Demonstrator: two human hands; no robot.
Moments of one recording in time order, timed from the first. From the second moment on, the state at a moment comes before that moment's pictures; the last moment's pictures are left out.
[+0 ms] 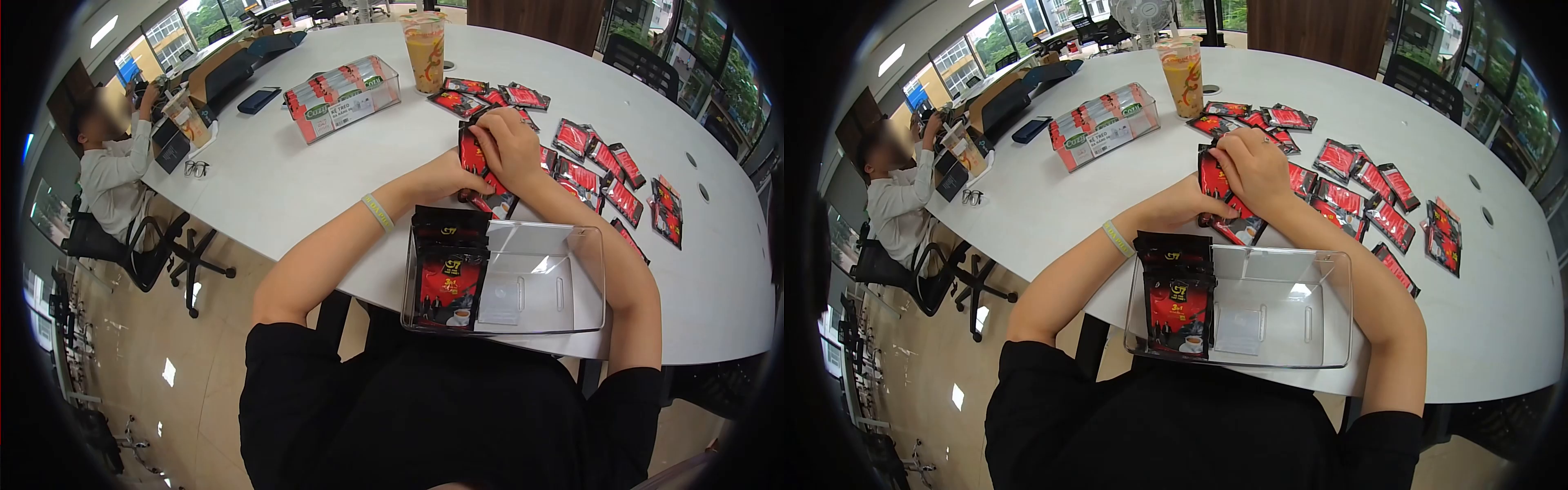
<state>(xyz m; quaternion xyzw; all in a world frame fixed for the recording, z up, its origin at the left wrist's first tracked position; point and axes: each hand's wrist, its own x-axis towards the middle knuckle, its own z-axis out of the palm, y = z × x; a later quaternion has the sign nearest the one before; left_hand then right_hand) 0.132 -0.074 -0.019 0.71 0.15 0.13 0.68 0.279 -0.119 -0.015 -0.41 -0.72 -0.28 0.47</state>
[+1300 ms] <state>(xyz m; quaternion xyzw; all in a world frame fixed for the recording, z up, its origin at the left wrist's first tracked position) 0.128 -0.076 -0.015 0.62 0.15 0.26 0.72 0.286 -0.124 -0.029 -0.41 -0.84 -0.11 0.34</state>
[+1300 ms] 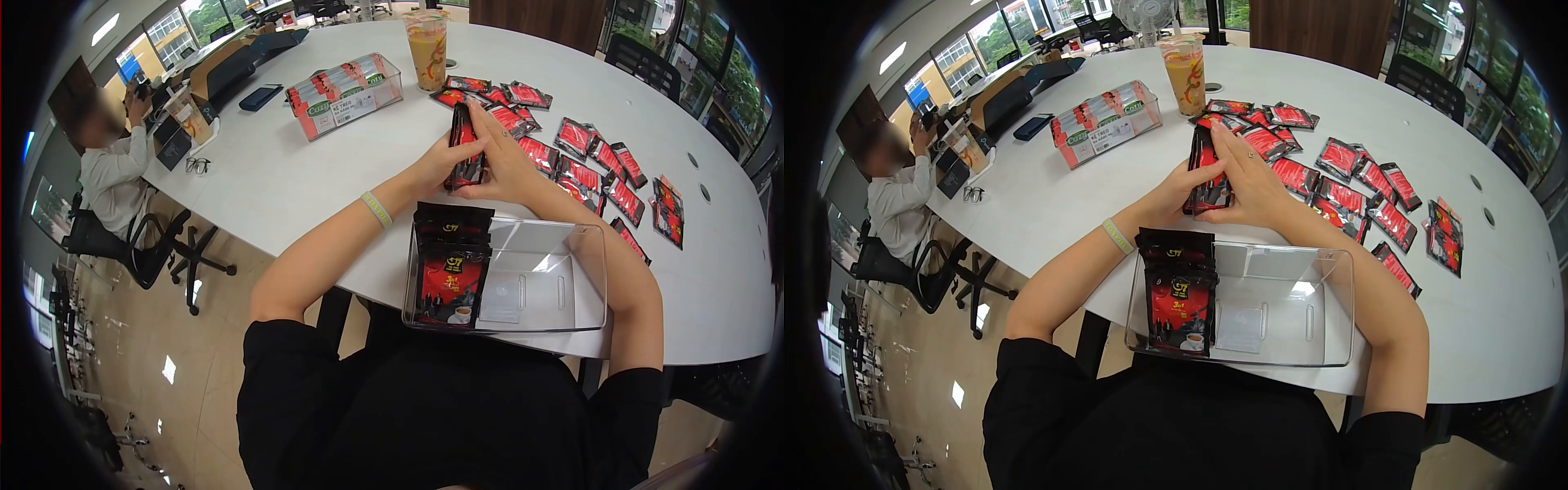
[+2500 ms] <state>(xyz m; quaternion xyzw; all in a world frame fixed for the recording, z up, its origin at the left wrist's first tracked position) 0.134 -0.043 -0.031 0.49 0.18 0.48 0.70 0.315 -0.100 -0.023 -0.47 -0.49 0.42 0.60</state>
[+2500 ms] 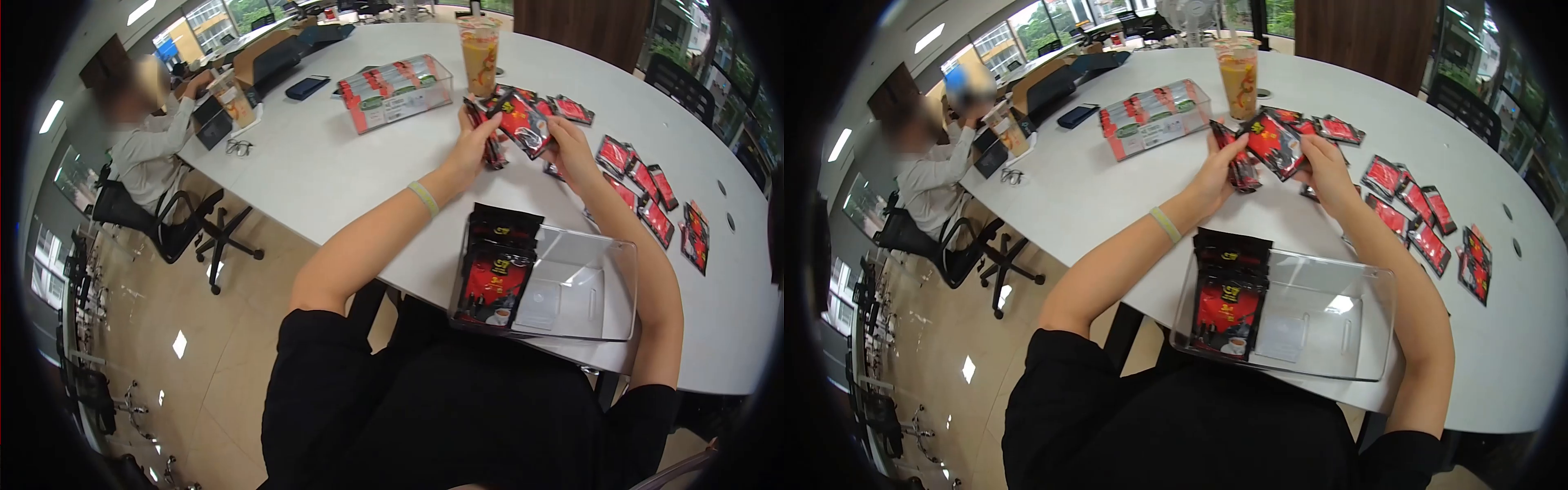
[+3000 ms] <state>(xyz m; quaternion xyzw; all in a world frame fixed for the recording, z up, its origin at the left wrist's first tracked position) 0.137 -0.048 -0.036 0.44 0.16 0.44 0.76 0.278 -0.116 -0.035 -0.49 -0.59 0.37 0.52</state>
